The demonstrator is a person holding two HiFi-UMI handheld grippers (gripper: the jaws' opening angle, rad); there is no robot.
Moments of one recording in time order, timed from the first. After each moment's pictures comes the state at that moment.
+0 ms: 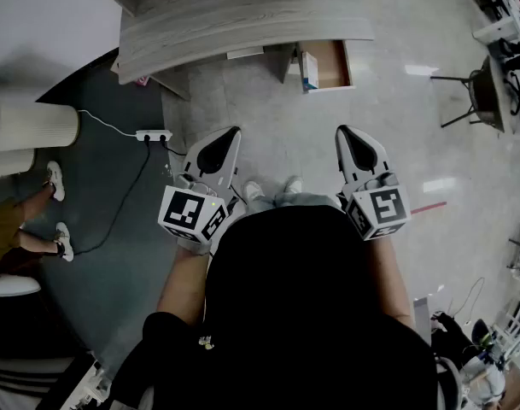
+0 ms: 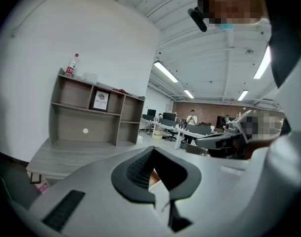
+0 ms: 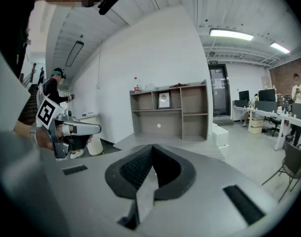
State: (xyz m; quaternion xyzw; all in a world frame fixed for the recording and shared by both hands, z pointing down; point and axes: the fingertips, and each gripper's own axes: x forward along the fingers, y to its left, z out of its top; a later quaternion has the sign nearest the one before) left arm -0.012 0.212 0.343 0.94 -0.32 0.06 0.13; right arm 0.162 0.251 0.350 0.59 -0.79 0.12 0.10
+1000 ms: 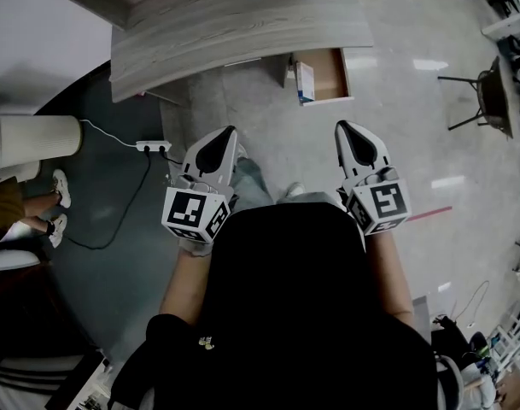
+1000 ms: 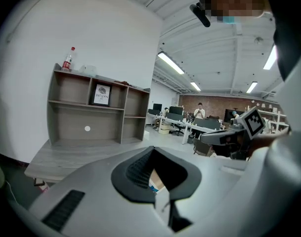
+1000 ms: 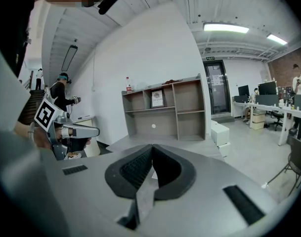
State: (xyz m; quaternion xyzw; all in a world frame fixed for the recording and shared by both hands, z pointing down) left arm 0.046 0.143 0.369 0.92 -0.36 0.10 0.13; right arm 0.229 0.182 0.374 0.59 -0.79 0.13 0.08
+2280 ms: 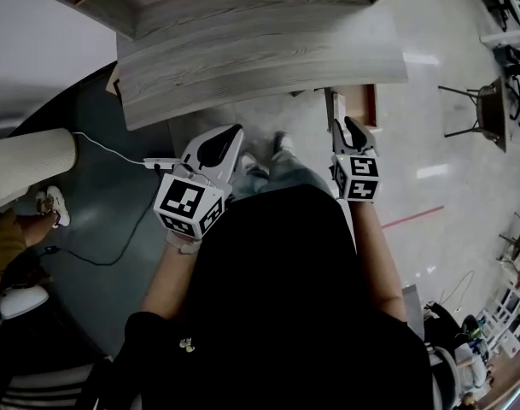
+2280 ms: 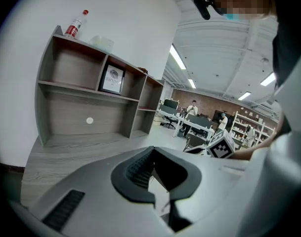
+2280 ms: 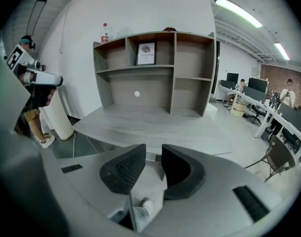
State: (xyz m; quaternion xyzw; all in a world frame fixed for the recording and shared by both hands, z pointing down) left arm -0.068 -0.053 0.399 0.93 -0.27 0.14 0.20; right arm 0.150 -0.013 0.519 0.65 -0.68 0.23 0.26
